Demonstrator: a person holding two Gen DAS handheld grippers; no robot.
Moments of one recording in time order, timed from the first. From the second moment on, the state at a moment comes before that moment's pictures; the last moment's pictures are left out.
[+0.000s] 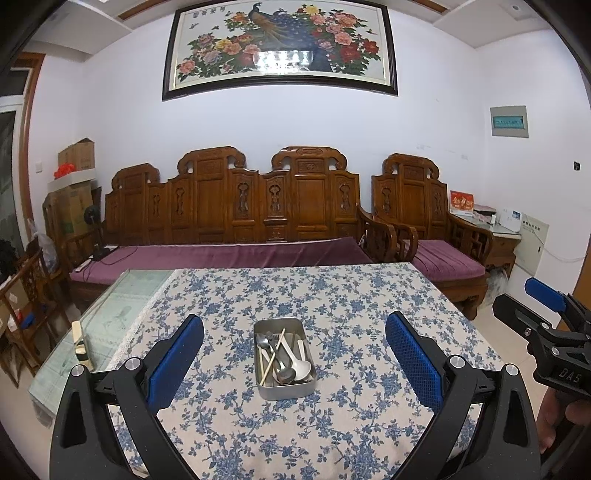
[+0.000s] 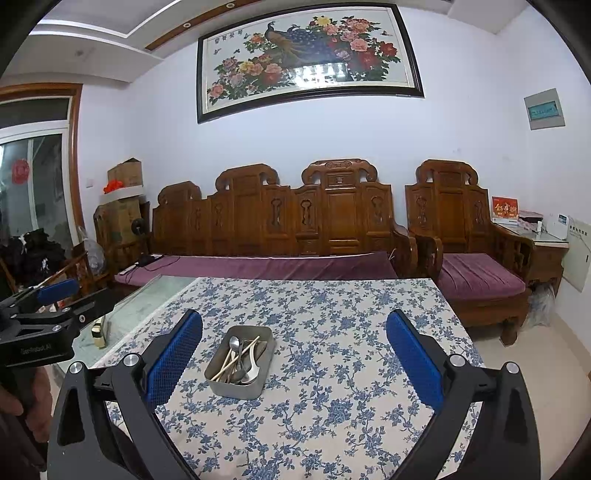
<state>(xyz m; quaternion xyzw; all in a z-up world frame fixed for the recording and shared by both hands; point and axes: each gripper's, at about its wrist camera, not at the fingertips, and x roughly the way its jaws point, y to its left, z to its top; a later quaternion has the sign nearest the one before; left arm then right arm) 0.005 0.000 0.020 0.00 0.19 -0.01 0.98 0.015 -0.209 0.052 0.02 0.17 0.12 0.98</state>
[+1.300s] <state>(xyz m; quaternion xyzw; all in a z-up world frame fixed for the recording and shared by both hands) 0.002 -0.001 0.028 0.00 0.19 -0.02 0.98 0.015 -0.209 0.053 0.02 0.17 0.12 0.98</state>
